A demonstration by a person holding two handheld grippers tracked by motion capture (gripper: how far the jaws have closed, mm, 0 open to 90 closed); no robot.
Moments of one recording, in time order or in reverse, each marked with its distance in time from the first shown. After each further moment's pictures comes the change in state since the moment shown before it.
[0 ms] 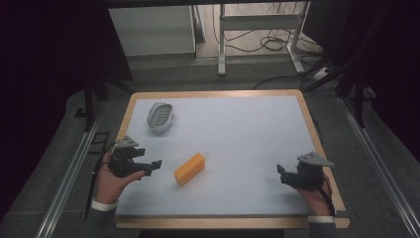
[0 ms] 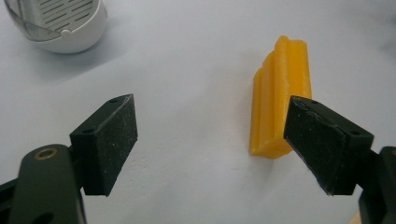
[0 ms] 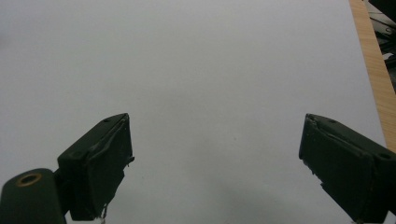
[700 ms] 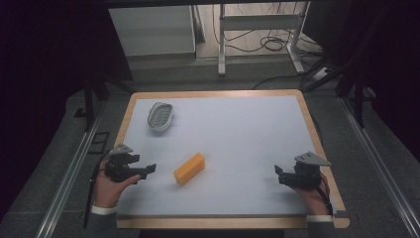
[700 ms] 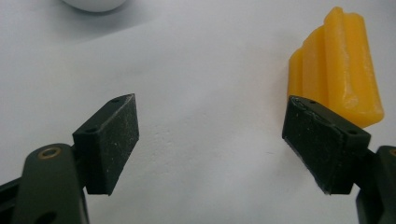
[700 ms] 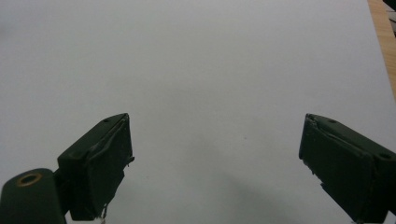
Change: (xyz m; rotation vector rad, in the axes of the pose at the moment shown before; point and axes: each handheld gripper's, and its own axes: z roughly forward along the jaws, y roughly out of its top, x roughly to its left) left arm 0.025 -0.035 0.013 0.003 0.027 -0.089; right arm 0.002 -0.001 0.006 0.009 0.023 -0.013
